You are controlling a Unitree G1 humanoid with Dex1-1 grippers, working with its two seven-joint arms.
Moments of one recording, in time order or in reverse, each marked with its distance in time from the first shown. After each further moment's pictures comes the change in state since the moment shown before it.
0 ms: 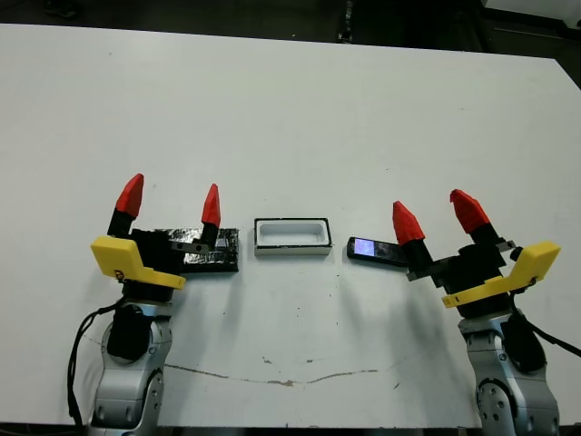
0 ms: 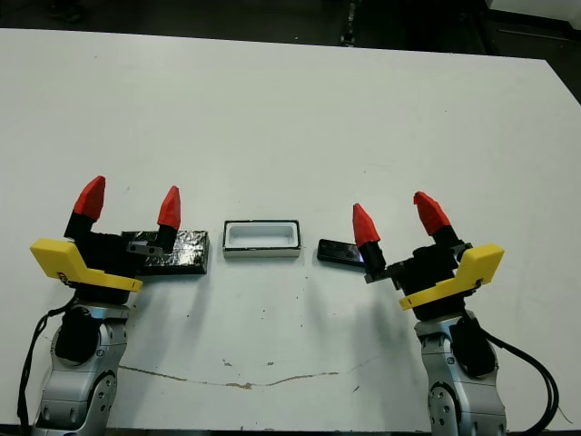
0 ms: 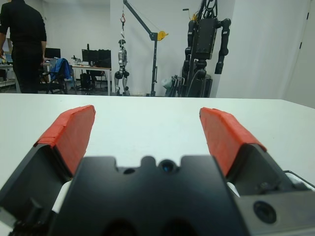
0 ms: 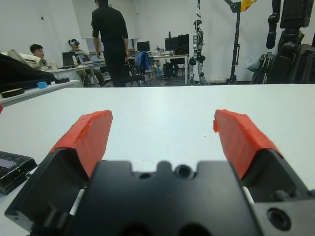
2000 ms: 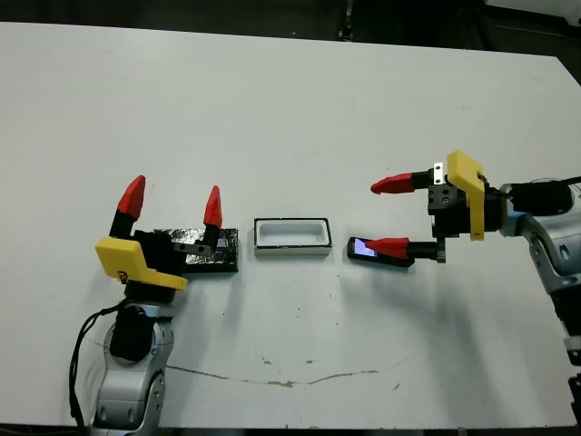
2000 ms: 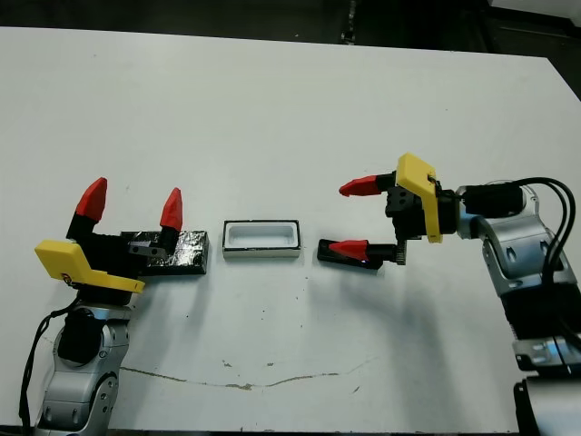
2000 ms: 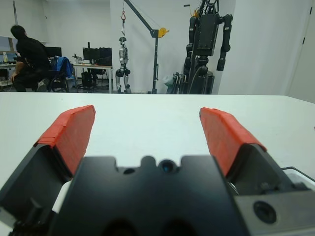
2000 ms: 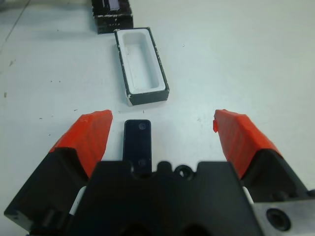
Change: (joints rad) left arm 0.004 -0.003 -0.007 0.004 0.022 -0.001 0.016; right arm -0.718 -0.525 0.302 0.594 -0.197 0.198 0.943
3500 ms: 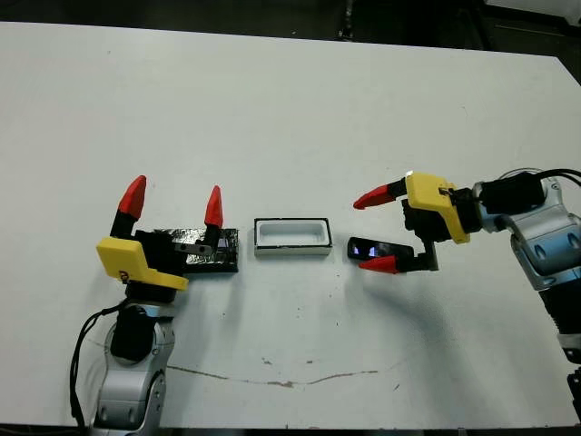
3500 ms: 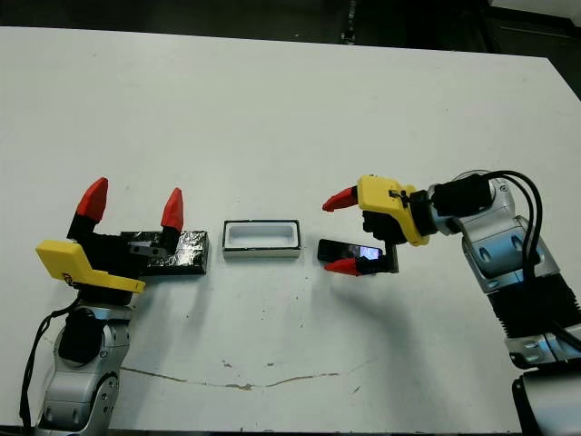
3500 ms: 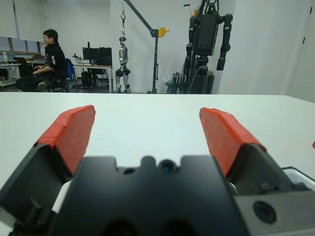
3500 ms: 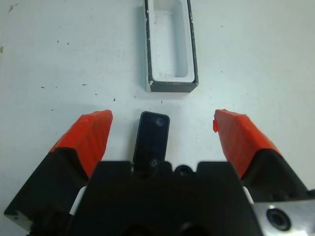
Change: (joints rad) left arm 0.000 -0.001 -0.001 -0.002 0.002 0.002 -0.003; right arm -0.005 -0.015 0.103 -0.128 -0.143 -0.008 0.006
